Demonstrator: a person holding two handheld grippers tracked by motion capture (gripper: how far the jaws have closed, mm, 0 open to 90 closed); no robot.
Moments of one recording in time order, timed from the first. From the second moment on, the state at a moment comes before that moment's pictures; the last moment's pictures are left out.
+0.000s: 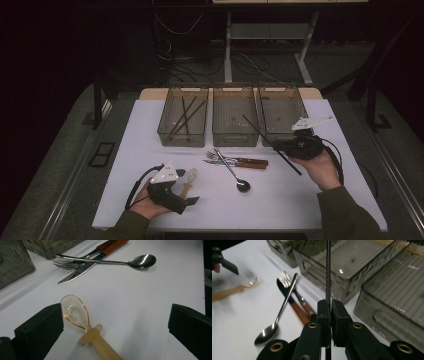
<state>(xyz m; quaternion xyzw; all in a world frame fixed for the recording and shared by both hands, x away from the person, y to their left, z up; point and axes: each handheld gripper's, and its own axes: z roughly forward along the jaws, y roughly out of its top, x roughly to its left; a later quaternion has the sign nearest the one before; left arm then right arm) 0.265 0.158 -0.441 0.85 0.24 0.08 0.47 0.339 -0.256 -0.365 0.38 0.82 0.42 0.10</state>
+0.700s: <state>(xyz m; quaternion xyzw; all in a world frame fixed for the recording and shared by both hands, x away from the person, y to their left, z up) 0.267 0.158 -0.441 0.85 0.24 0.07 0.47 0.395 -0.175 -0.331 0.37 0.82 0.43 0.11</state>
